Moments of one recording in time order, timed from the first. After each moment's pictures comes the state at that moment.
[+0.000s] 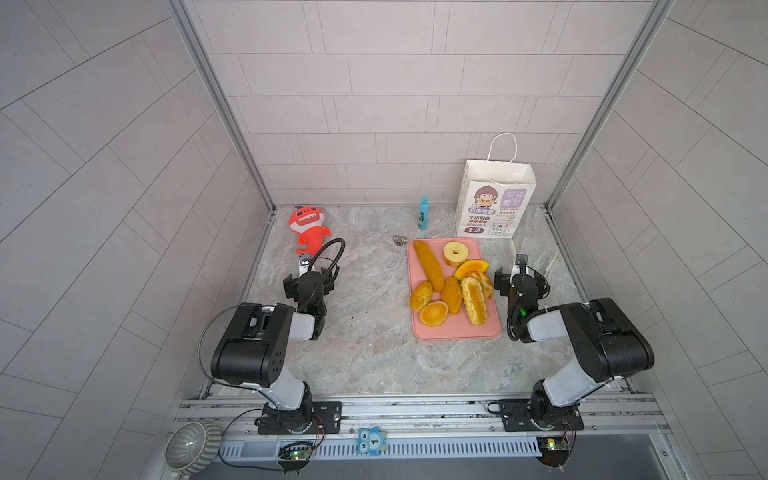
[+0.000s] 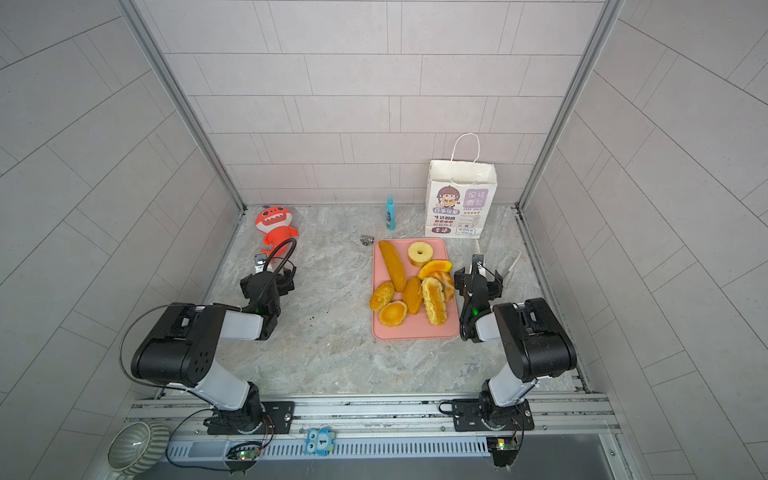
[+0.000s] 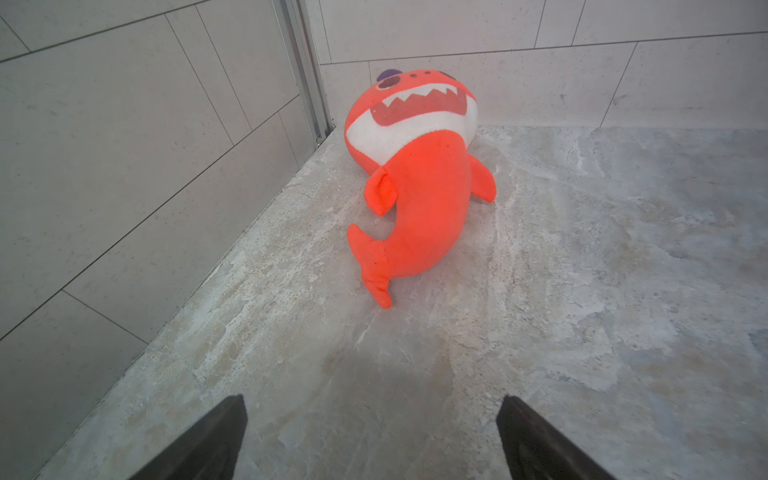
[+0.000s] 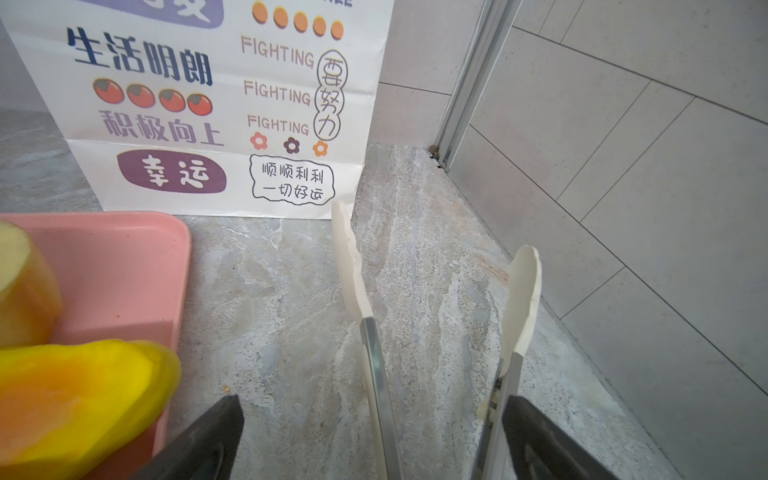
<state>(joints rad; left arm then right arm) -0.09 1.57 0.39 0.79 -0.46 -0.03 0.09 1.57 0.35 0.91 0.49 -0.04</state>
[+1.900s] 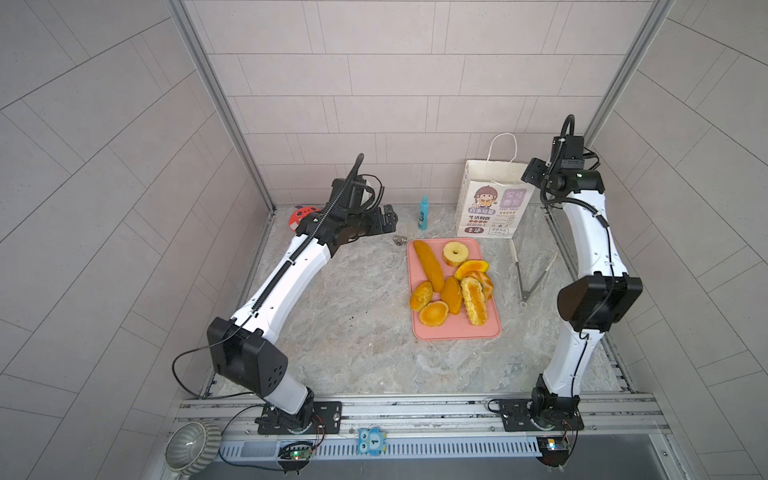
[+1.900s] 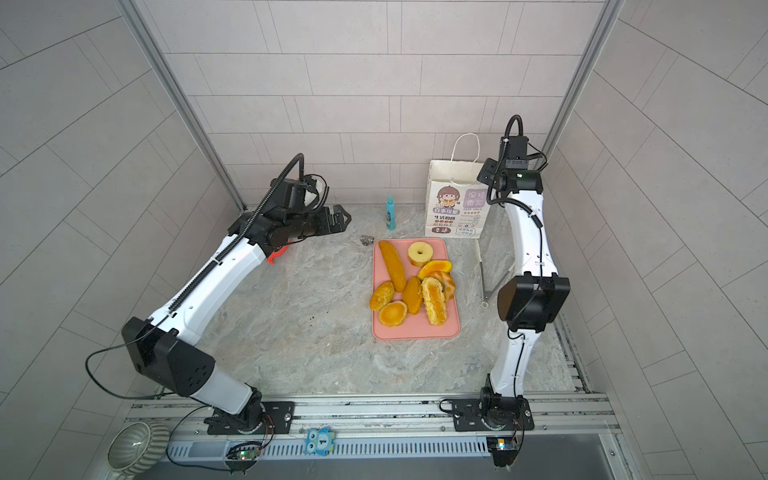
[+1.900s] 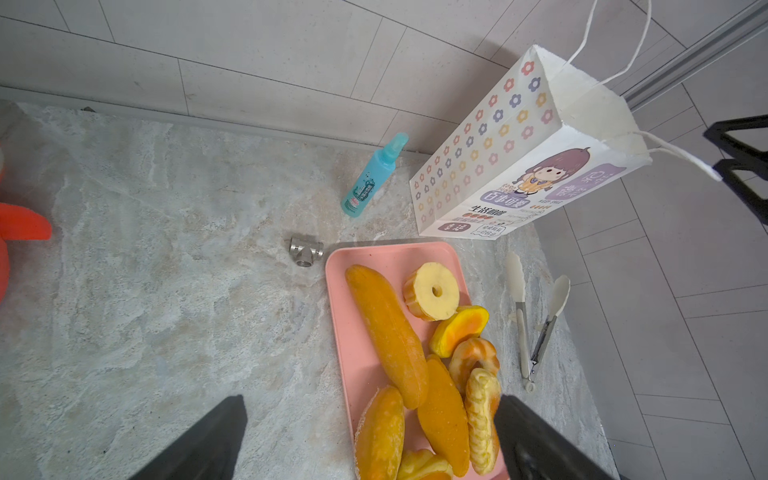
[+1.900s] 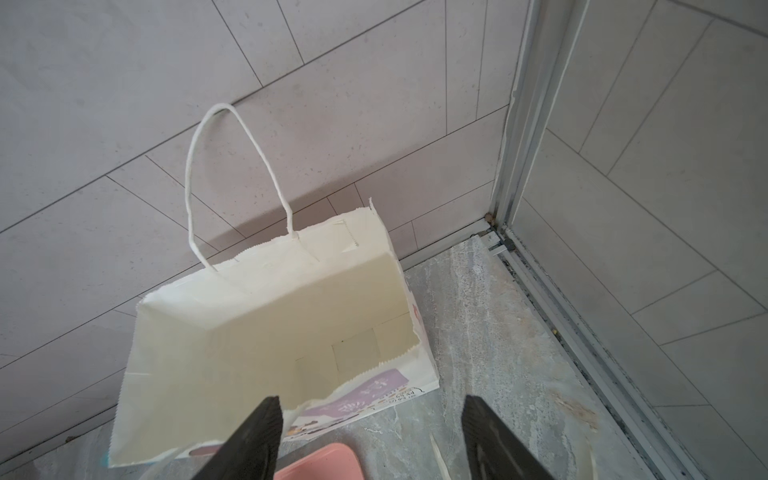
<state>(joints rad) -0.39 1.57 1.63 -0.71 0.16 -0.46 -0.12 2.01 2.30 -0.86 0.10 0.38</state>
